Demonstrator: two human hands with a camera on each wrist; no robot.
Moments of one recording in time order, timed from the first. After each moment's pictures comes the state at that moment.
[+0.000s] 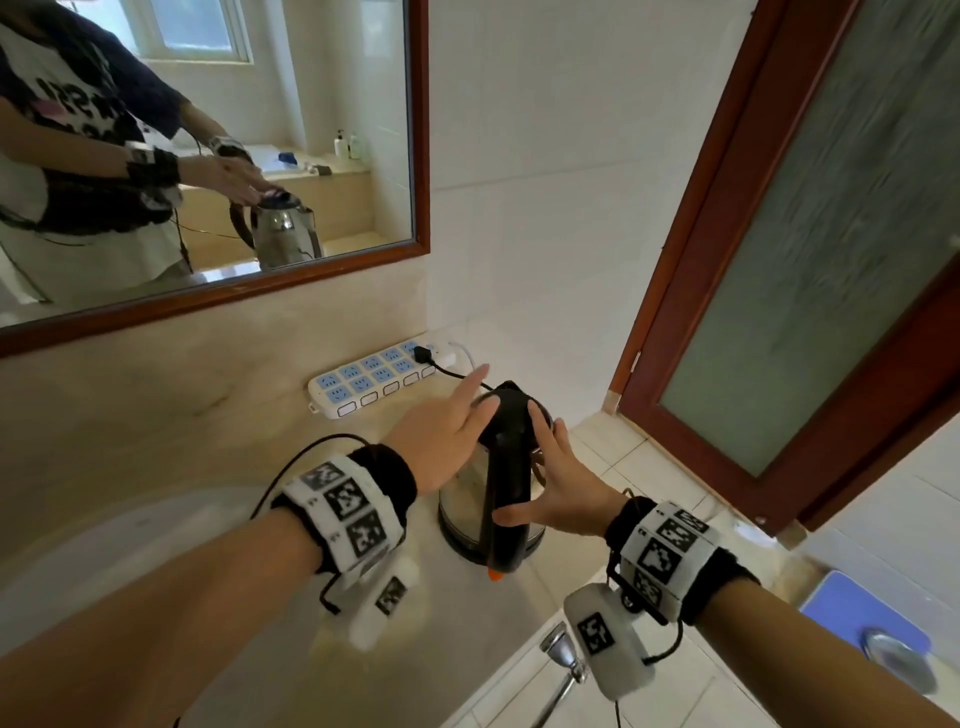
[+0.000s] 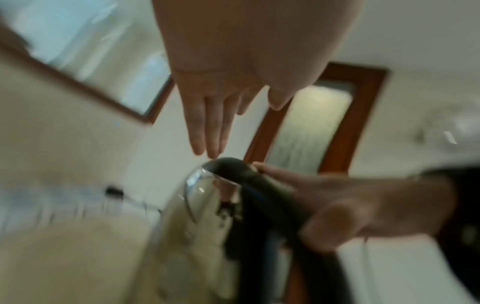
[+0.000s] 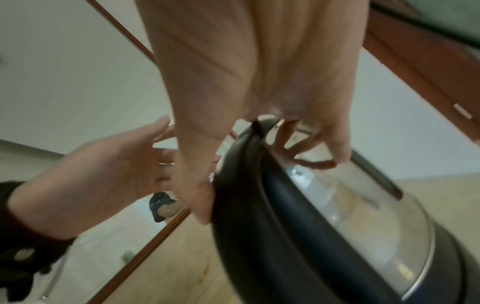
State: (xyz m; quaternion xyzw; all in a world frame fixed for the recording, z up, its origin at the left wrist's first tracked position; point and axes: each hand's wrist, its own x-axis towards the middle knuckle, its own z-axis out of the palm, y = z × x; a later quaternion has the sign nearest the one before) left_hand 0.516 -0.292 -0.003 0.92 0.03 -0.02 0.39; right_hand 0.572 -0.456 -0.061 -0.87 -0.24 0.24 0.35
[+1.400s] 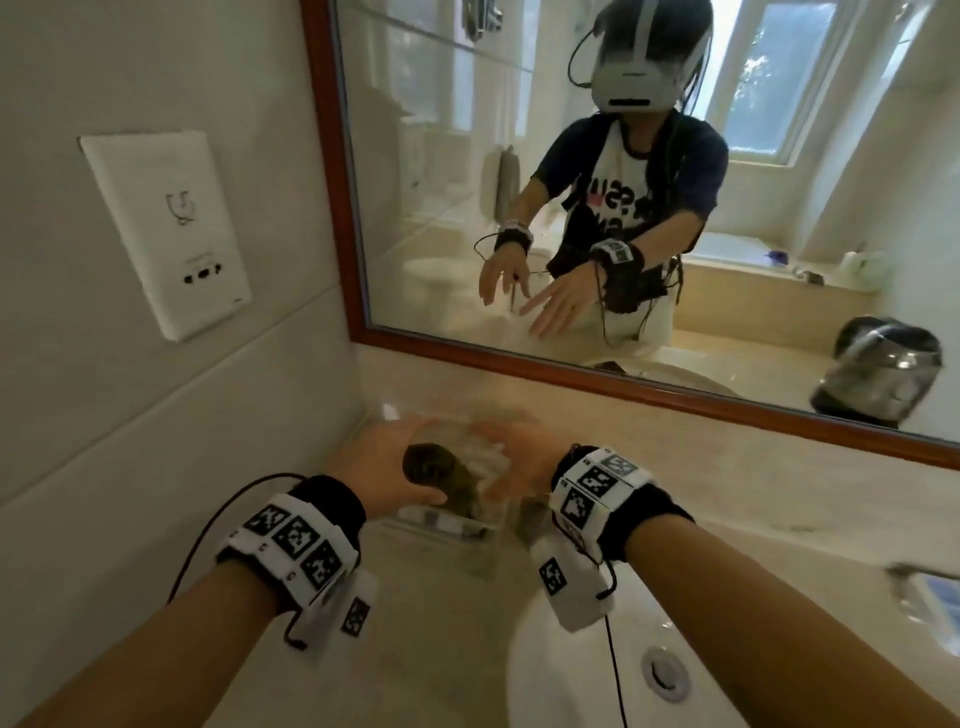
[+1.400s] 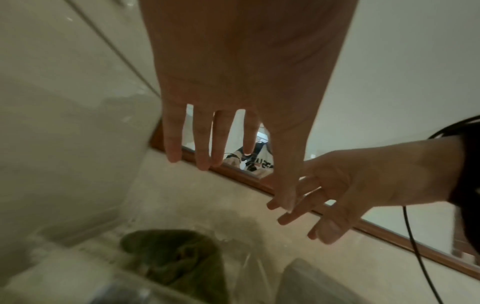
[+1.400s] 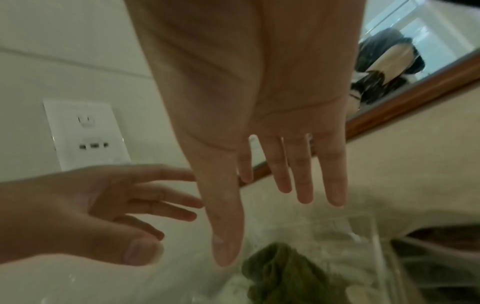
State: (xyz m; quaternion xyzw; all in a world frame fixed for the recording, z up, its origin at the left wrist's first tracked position) left_hand 0.077 0.167 -0.010 0.83 0.47 0.11 0.26; right_hand 0.260 0.139 -0.002 -0.68 -0.68 0.27 0.05
